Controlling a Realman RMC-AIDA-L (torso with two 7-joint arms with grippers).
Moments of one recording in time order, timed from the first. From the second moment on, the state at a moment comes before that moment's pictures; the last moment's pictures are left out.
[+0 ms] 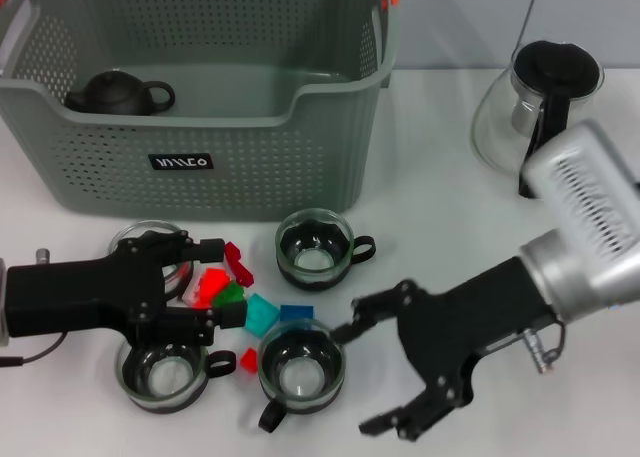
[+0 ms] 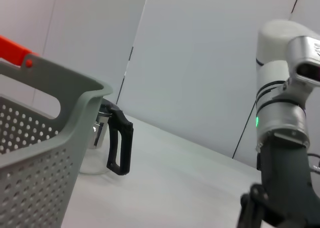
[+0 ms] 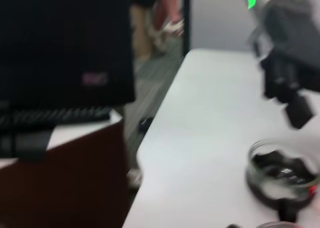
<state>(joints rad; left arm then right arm) -0.47 -2.11 0.37 0.74 2.24 1.88 -1.33 0.73 2.10 -1.19 -0.71 -2.06 -1.66 1.19</state>
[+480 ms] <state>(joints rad) -0.45 -2.11 0.35 0.72 2.24 1.87 -1.32 0.85 2.11 -1.47 -0.78 -2.09 -1.57 1.31</state>
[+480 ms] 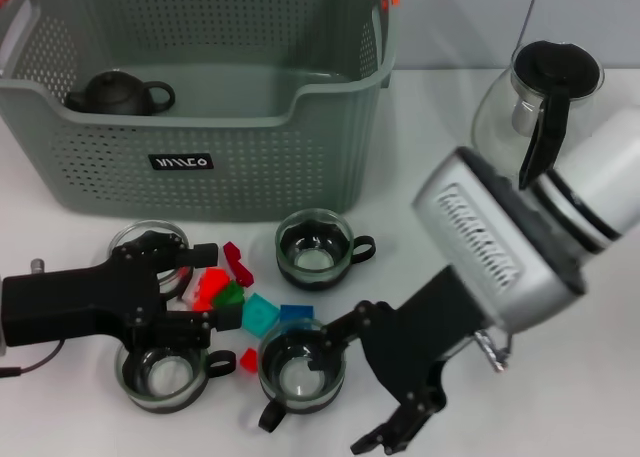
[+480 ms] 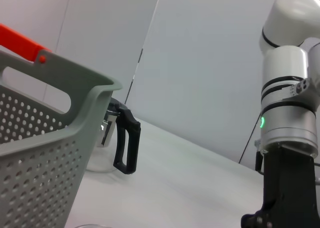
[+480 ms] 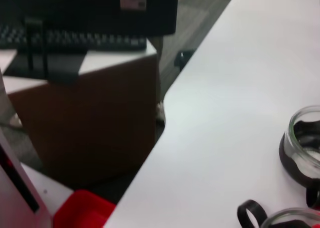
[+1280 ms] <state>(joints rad) -0.44 -2.11 0.34 0.73 2.24 1.87 -1.30 0.88 2.12 -1.88 -0.88 -2.08 -1.25 1.52</state>
